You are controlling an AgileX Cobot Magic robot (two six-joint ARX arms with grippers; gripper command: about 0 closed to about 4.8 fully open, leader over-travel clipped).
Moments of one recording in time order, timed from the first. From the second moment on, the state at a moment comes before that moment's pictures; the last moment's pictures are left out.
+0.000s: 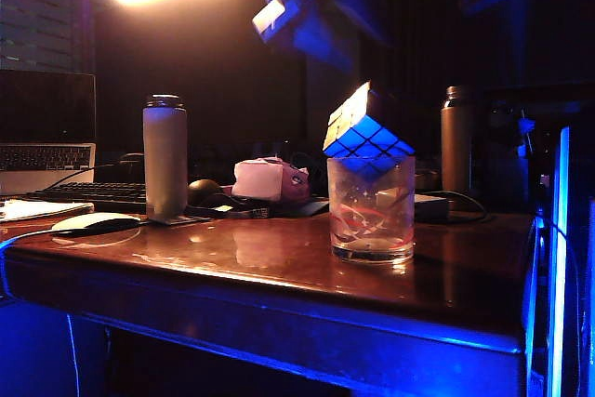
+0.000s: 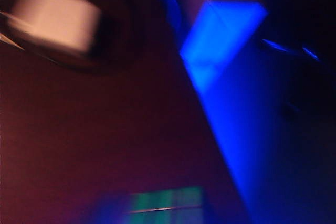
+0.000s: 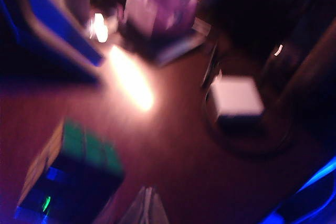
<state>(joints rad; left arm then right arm) -0.68 1.85 1.78 -0.59 0.27 -0.04 0.49 0.95 0.84 -0.23 0.09 -0.14</state>
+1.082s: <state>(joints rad) -0.67 0.90 1.66 -1.09 -0.32 -0.03 0.49 0.32 0.55 -0.38 0.18 -0.08</state>
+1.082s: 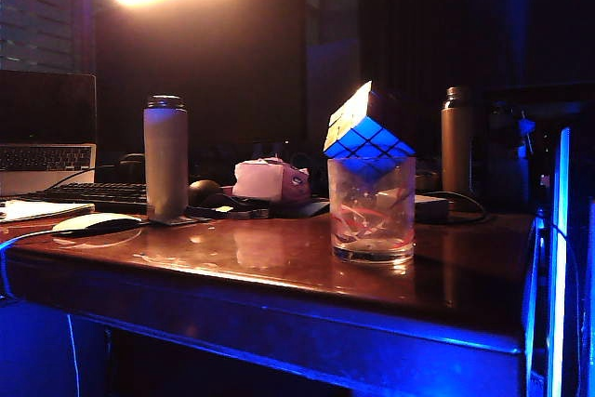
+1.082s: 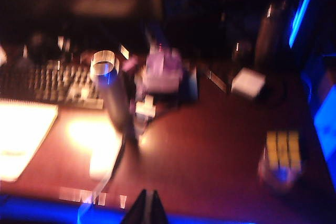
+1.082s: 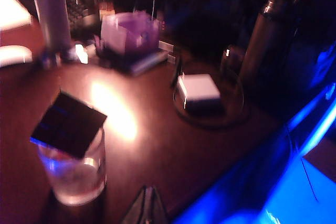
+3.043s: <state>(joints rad) -0.67 0.25 0.07 -0.24 0.05 0.00 0.49 0.02 0.07 -0.33 0.16 0.13</state>
